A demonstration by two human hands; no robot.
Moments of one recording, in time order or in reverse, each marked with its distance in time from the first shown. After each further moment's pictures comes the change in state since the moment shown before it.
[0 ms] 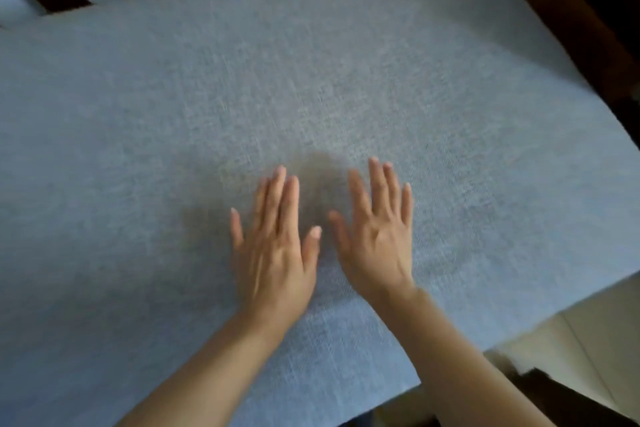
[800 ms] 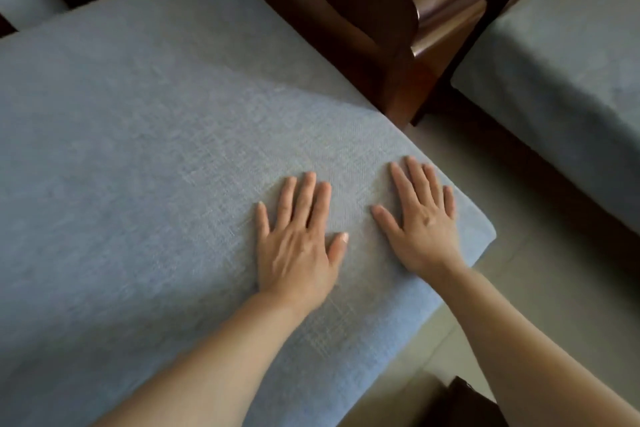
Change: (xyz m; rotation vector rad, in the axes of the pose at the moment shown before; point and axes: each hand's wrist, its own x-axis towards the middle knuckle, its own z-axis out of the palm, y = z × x) left_hand 0.115 0.272 0.096 0.158 -0.242 0.404; right_hand 0.033 0.318 -0.100 -0.051 -0.119 0.382
